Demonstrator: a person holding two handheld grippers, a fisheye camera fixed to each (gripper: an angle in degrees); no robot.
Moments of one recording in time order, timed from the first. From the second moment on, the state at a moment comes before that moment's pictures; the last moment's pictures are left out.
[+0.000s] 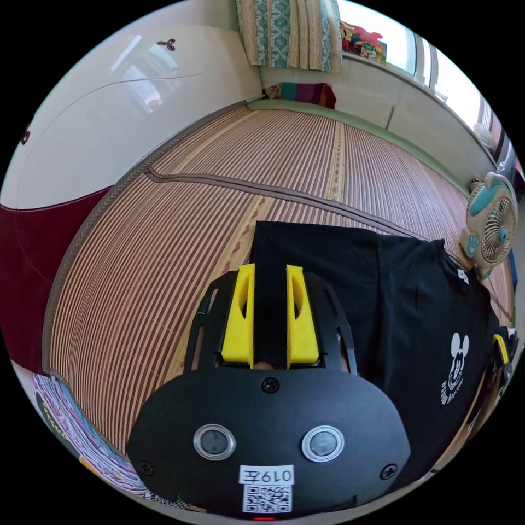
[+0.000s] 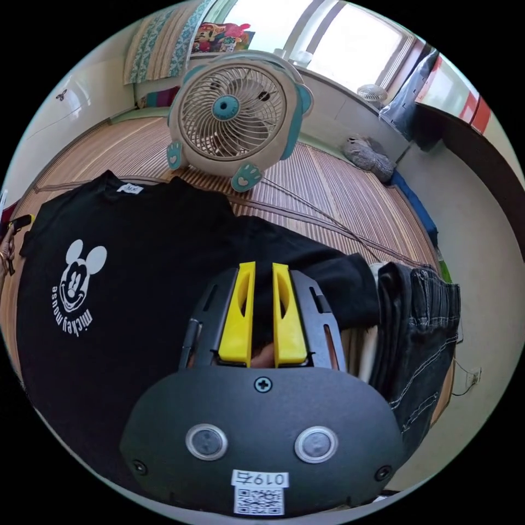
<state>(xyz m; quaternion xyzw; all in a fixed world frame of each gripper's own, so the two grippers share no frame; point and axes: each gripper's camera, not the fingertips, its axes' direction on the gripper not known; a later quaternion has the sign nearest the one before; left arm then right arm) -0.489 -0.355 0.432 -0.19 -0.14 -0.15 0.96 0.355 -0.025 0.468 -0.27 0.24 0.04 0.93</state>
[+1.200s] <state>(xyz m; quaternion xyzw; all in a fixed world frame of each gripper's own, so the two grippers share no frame) -0.531 -0.341 0.346 -0.20 -0.21 -0.14 0.95 0.347 -0.076 0.423 -0.24 0.18 0.08 0.95</state>
